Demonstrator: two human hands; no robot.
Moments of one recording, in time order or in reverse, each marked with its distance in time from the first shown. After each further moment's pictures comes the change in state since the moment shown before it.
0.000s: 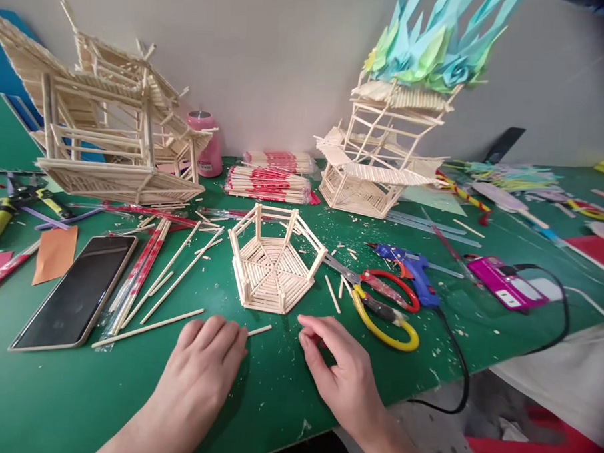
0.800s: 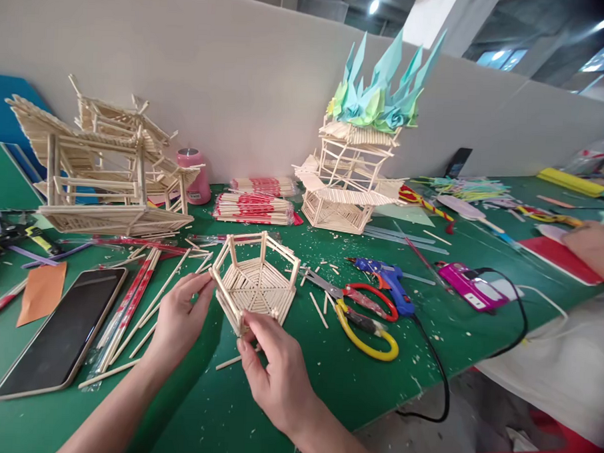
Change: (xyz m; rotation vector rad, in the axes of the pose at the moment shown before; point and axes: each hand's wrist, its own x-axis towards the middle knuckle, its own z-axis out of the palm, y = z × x) left_hand 0.061 -0.060 0.016 -0.579 0.321 -0.598; right_hand 0.036 -0.032 0.041 0.159 -0.039 -0.015
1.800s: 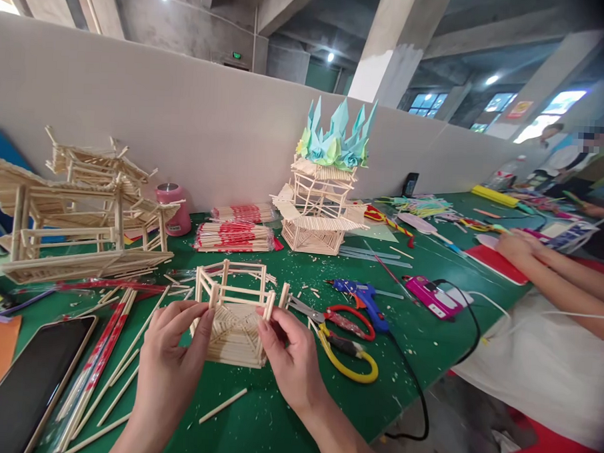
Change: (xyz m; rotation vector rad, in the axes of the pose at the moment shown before) left_hand 0.007 0.042 -0.008 0.027 0.170 0.197; right_hand 0.042 -0.006 -0.041 0.139 0.241 0.160
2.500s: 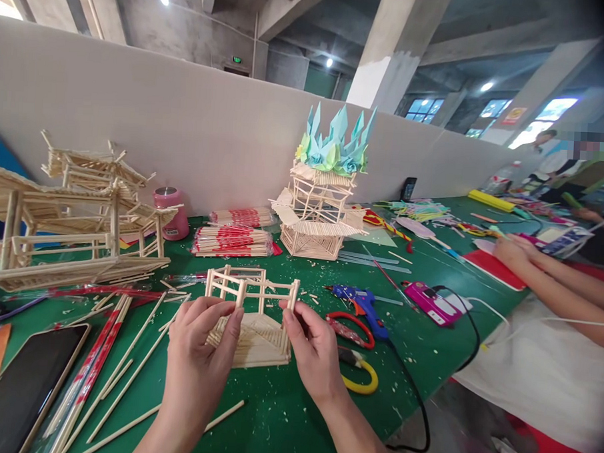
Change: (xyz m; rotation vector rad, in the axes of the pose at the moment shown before) left_hand 0.014 0.034 0.015 -0.094 -0.023 0.030; right_hand 0.012 0.008 -0.025 -0.009 0.113 0.101
